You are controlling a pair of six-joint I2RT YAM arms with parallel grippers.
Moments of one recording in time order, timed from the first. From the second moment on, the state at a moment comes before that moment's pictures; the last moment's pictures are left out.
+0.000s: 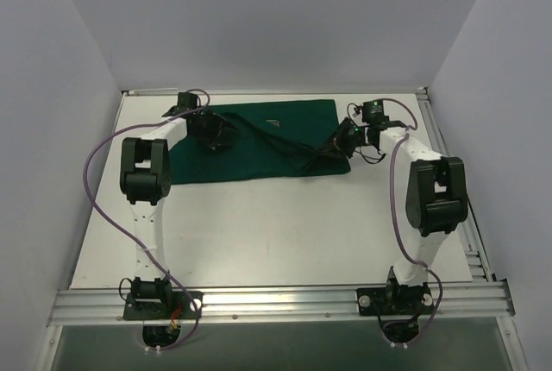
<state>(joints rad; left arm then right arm) -0.10 2.34 1.78 -0.39 0.50 -1.15 0.13 1.86 1.29 -0.35 -0.63 0.85</state>
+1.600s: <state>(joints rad) -0.09 2.25 1.61 0.03 0.48 -1.32 0.07 1.81 1.26 -0.46 -0.65 0.78</state>
